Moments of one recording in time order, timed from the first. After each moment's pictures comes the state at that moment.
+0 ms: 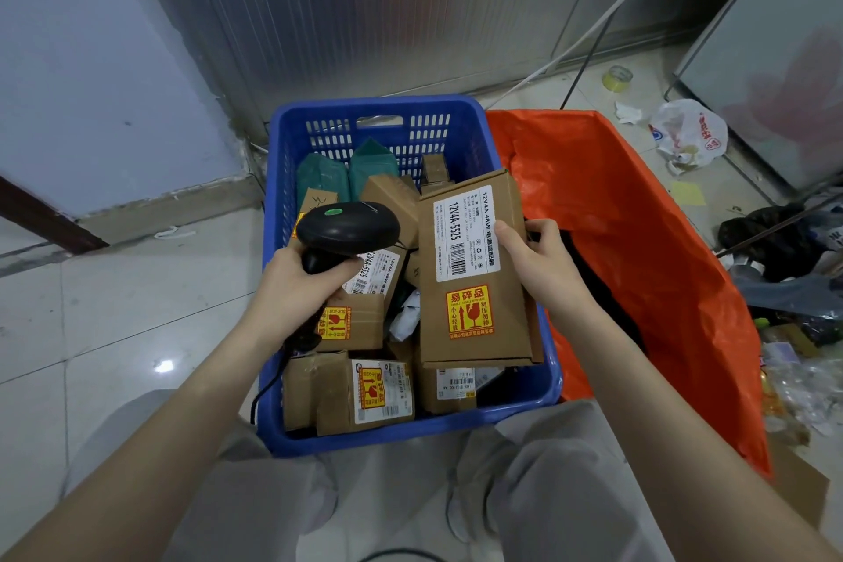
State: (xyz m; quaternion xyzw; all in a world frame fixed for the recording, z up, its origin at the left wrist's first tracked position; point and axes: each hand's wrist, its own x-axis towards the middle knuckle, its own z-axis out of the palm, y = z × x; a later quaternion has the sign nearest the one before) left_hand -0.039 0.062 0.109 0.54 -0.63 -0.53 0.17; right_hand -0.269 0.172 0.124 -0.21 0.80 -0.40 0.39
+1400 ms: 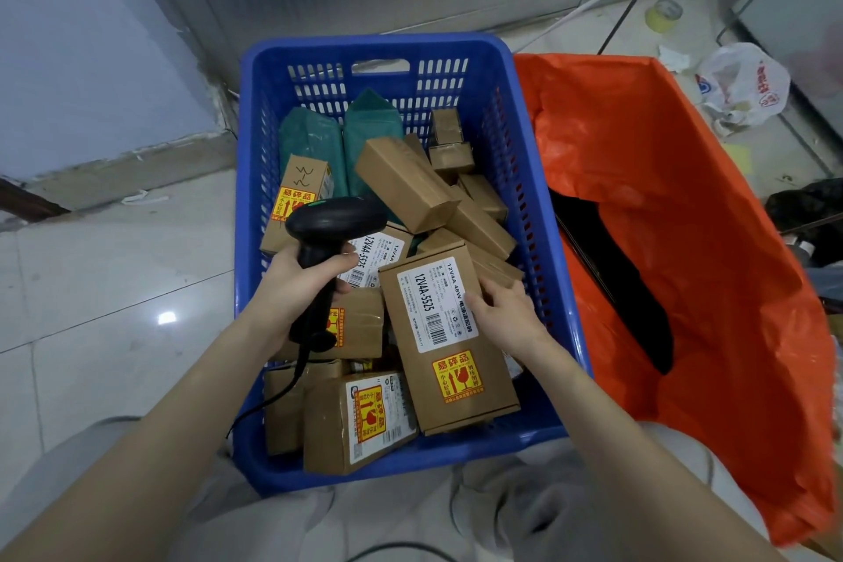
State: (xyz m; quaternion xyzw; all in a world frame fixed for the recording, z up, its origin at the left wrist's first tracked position) left_hand -0.063 0.022 0.034 0.55 -0.50 -0.65 0.15; right_hand -0.260 0.148 -0.009 -0.28 0.83 -0.12 0.46
